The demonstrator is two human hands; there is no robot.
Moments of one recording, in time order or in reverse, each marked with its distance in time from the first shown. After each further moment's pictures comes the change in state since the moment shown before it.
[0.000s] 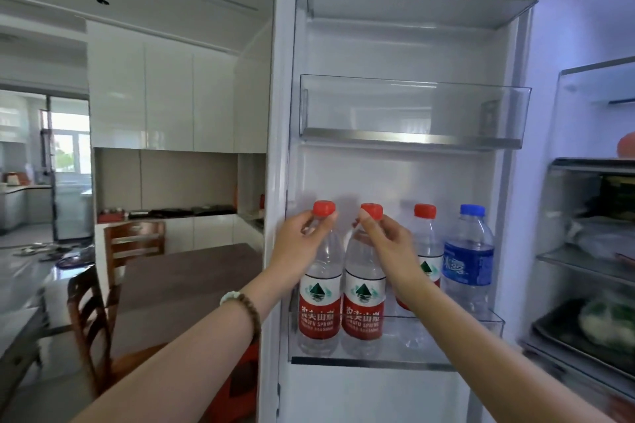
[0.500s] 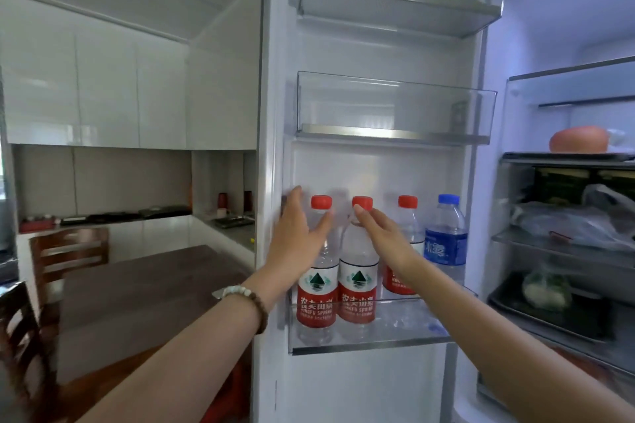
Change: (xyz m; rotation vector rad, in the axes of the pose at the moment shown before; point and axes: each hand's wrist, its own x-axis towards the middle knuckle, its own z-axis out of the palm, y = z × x) left_hand 0.002 -0.006 -0.009 0.214 -0.051 0.145; right_hand -0.016 -0.024 0.004 -0.262 -0.029 0.128
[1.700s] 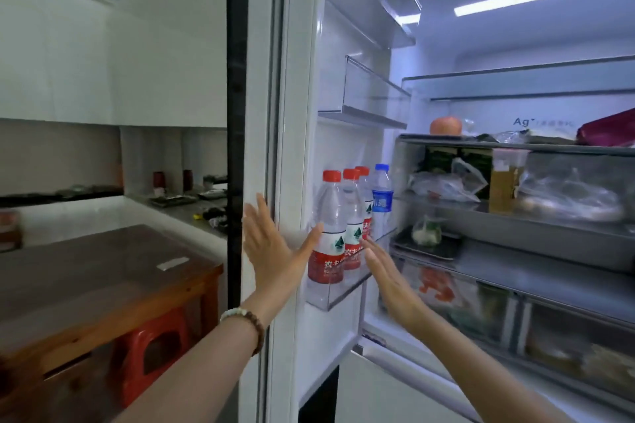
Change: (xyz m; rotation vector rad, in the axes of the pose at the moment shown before) left_hand -0.166 0.067 0.017 -0.079 0.094 -0.089; right_hand -0.243 0.003 -0.065 -0.174 0.026 0.088
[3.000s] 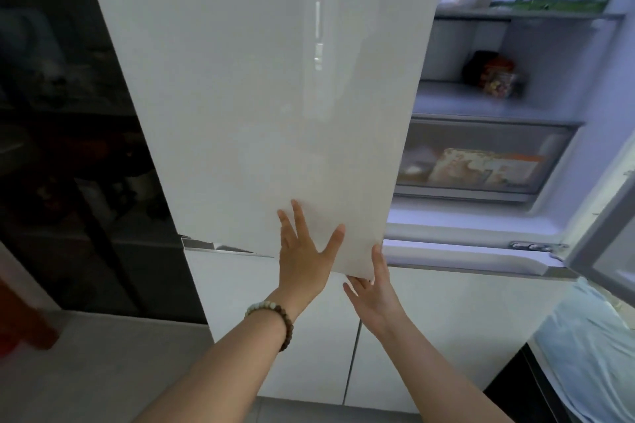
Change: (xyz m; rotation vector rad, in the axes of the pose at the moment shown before) left_hand -0.200 -0.090 0.345 -0.171 -1.021 -0.143; right_hand -0.106 0.381 -0.033 1.030 0.845 0.615
